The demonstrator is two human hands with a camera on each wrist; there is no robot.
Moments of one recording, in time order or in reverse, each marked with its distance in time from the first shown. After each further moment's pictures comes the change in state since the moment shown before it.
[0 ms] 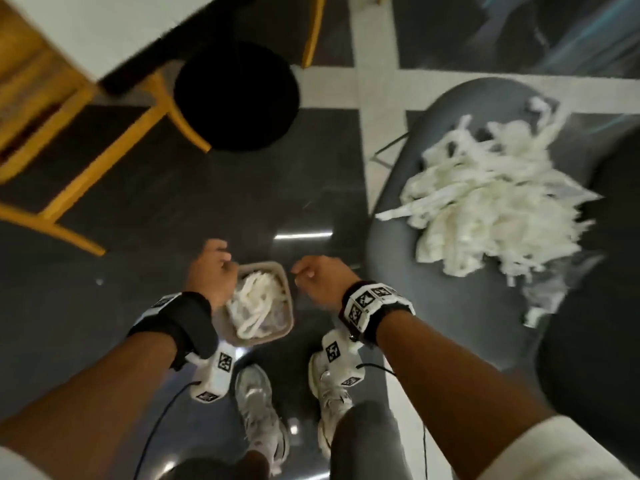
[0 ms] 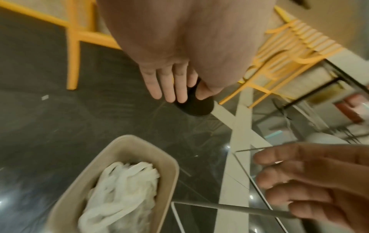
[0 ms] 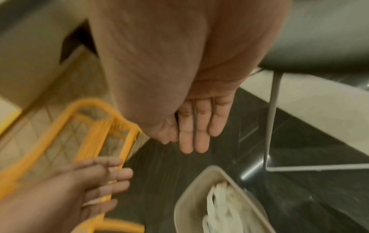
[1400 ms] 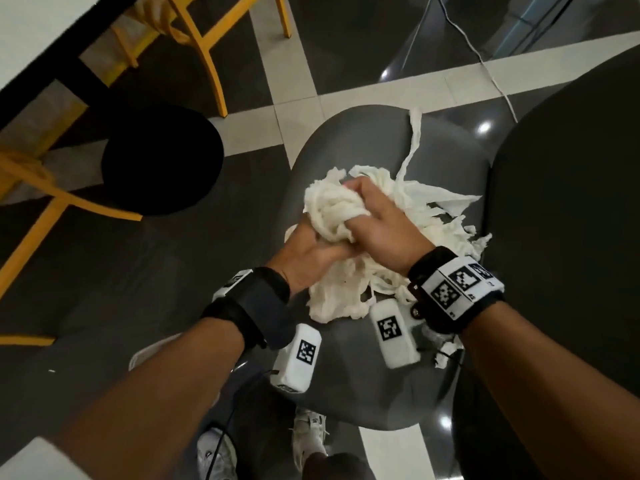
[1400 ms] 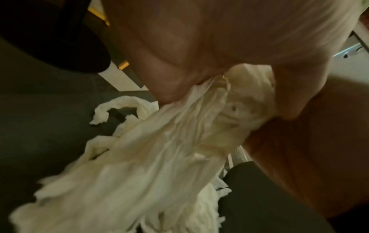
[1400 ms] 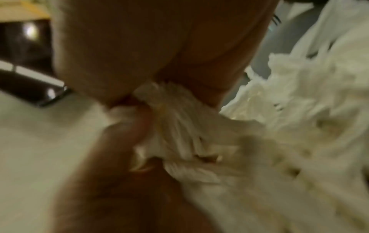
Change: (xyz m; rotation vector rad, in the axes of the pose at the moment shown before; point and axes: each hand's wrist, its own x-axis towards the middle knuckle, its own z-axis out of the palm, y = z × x) left_hand -0.051 0.362 0.196 -0.503 -0.547 0.378; right_hand -0.076 0.163 -0.295 0.588 0.413 -0.296
